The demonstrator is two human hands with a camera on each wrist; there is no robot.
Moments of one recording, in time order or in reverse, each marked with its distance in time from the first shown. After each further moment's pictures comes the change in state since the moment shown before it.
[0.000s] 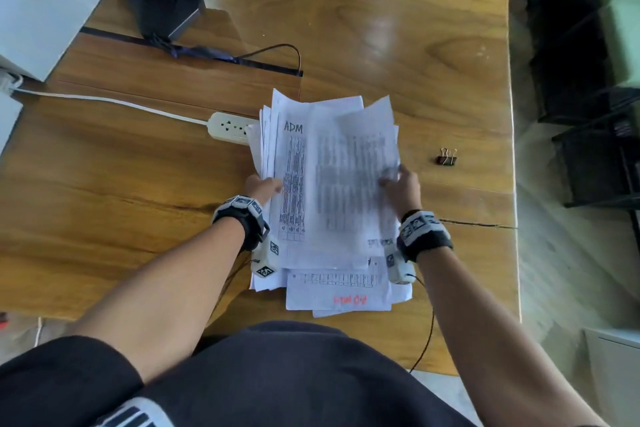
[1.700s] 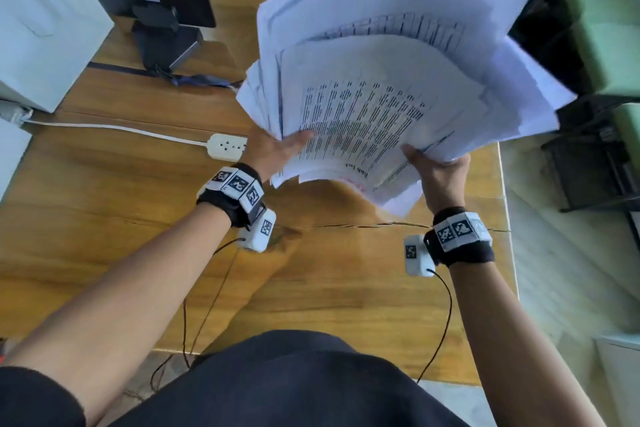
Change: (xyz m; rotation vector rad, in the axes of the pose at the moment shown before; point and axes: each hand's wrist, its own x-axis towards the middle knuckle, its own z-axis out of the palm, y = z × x) left_hand -0.096 0.092 -0.031 -0.186 -0.073 0.582; right_hand -0.041 -0.051 -0.079 0.587 0.173 -0.526
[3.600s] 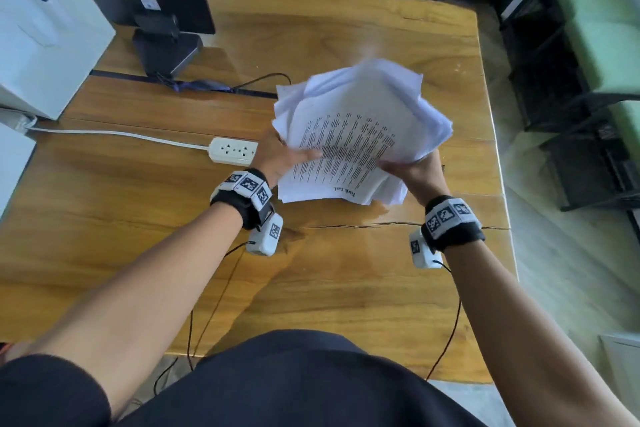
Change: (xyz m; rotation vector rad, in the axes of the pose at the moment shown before) left_hand 0.031 -0.039 0.011 -0.139 -0.126 0.099; right_hand 0.002 -0.004 0.014 -0.077 -0.262 0.156
